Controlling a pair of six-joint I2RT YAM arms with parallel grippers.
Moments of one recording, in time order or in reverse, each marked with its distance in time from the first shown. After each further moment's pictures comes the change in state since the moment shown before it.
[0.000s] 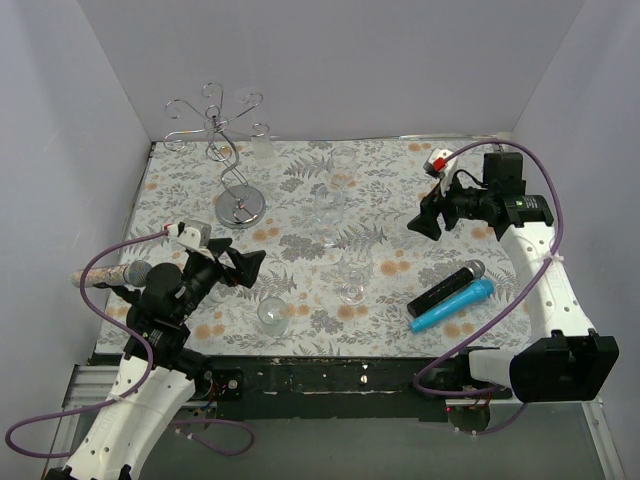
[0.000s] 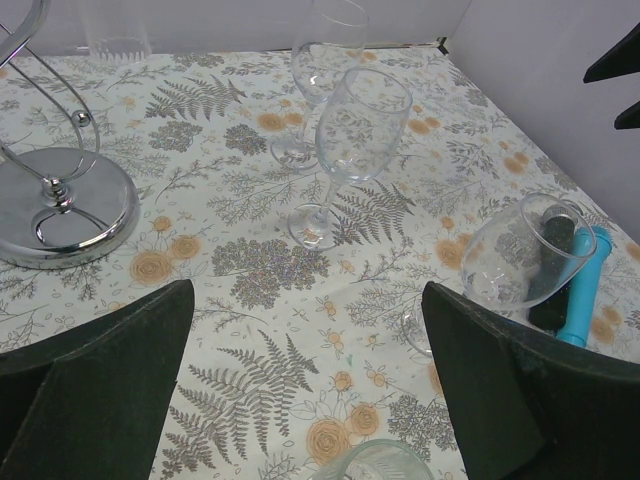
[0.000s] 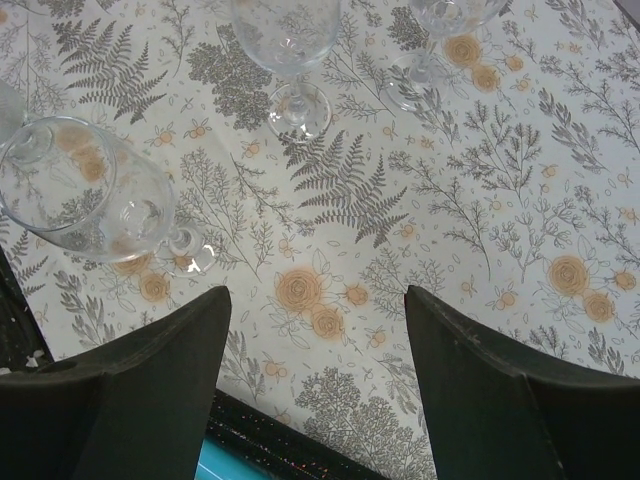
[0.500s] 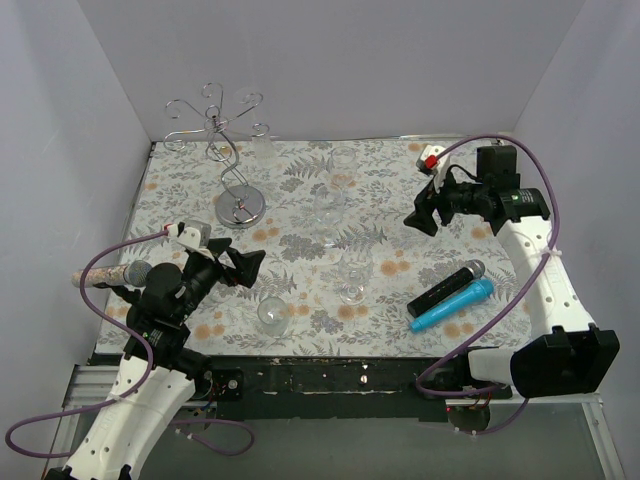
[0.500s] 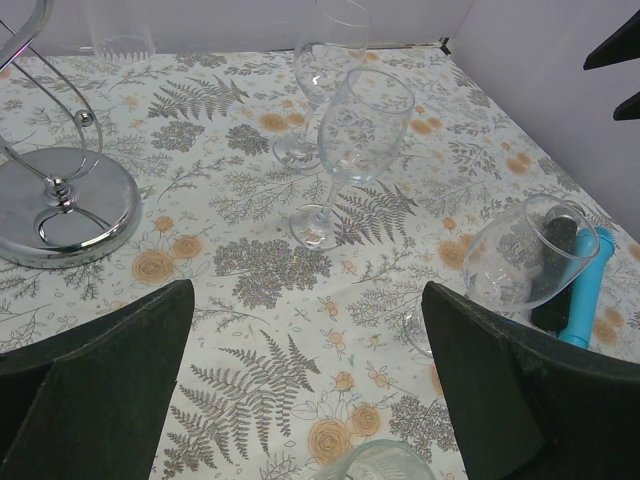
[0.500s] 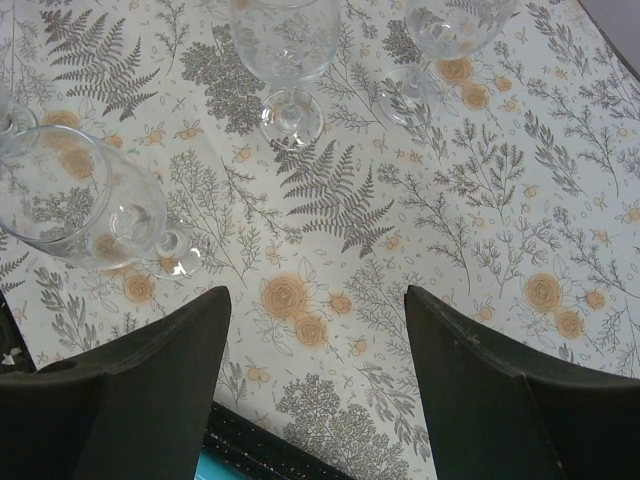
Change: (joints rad) left arm 0.000 0.000 0.000 0.000 -0.005 0.002; right arm 0.053 0.030 0.058 -0.014 0.045 -0.034
